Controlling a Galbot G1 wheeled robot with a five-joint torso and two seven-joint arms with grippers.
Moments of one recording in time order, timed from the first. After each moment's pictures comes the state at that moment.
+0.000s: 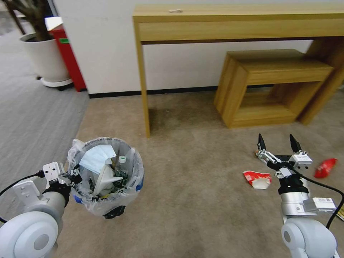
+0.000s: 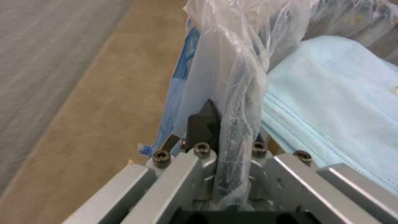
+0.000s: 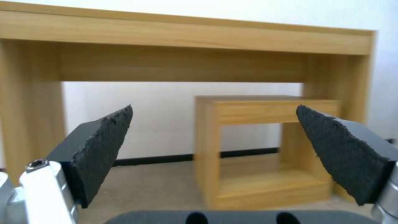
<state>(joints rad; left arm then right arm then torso) 1.53 -1.18 -0.82 -2.40 -0.91 0.69 -0.56 -1.53 1.30 0.76 2.16 0.34 0.18 -0.01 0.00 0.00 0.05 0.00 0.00</state>
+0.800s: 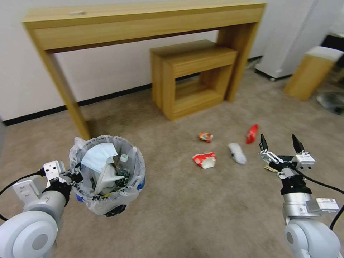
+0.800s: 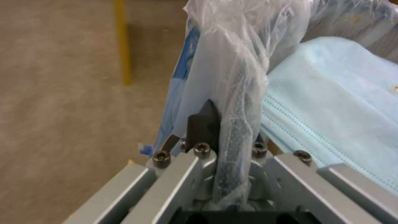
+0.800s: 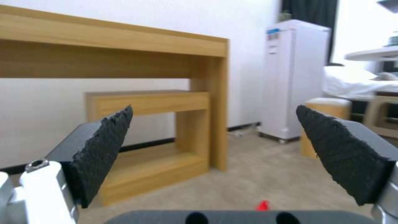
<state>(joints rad) 1.52 -1.17 -0.82 -2.40 -0.92 0.69 -0.54 -1.53 1.30 0.76 2.16 0.35 0.16 -0.01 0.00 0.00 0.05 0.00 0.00</state>
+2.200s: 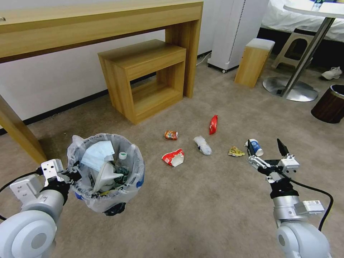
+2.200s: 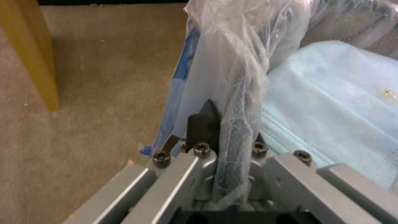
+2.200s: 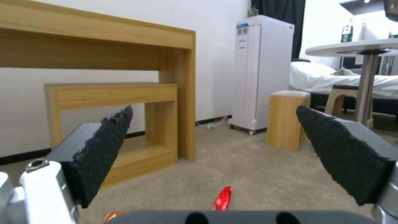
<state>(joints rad) 1.52 -1.17 -0.84 -2.39 -0.91 0.67 -0.52 -1.54 1.31 0.72 2.13 0.32 0.18 -0.06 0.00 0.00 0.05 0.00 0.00</state>
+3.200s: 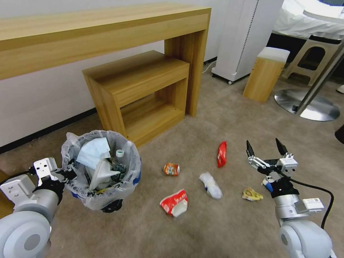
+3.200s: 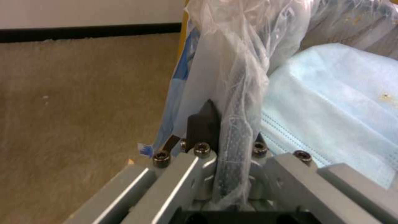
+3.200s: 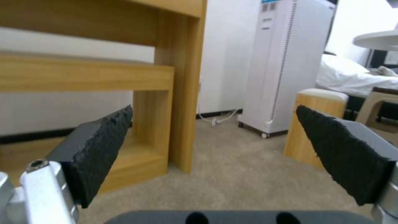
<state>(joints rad) 1.53 -1.18 -0.87 -2.41 -0.93 0.67 -0.52 -1.56 1.16 0.69 2.12 0.33 0.15 -0.02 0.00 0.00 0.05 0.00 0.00</state>
